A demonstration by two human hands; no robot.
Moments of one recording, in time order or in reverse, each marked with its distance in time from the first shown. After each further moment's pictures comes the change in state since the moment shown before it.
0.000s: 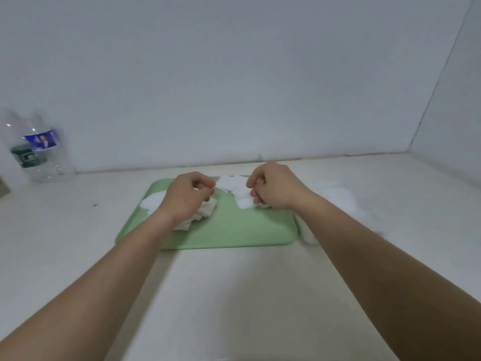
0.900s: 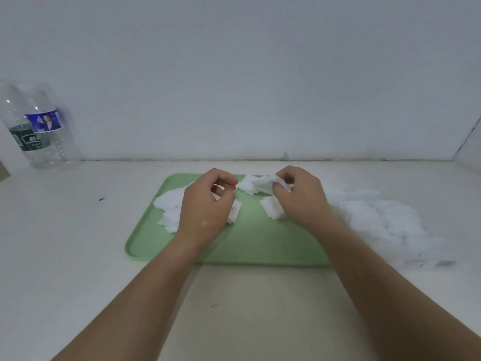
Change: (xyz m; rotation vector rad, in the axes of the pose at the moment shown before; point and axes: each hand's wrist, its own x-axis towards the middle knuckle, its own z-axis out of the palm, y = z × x) left_hand -0.007 -0.023 0.005 -0.180 0.232 0.184; right_hand 0.044 0.021 0.061 0.053 0.368 -0.054
